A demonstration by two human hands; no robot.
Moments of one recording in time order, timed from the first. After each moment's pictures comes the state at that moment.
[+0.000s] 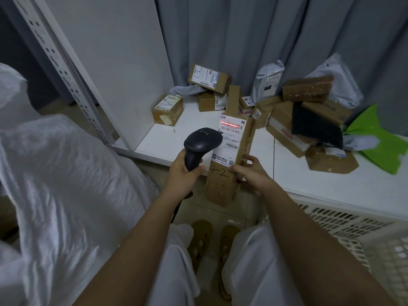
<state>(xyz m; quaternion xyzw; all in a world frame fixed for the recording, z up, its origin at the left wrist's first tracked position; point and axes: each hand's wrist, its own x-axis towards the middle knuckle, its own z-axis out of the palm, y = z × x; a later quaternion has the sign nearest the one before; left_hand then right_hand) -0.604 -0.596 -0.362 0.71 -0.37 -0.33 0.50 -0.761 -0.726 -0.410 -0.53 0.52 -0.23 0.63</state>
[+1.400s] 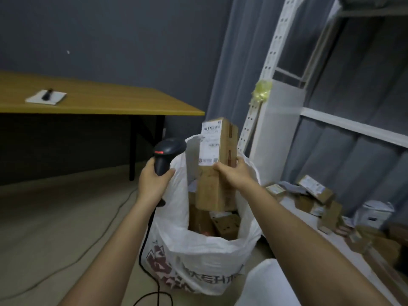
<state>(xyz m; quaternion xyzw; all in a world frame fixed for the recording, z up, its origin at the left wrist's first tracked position) -0.464 -0.171 -0.225 0.71 -0.13 0.06 0.69 -0.521 -0.379 -0.189 -0.82 0.24 -0.18 0.49</state>
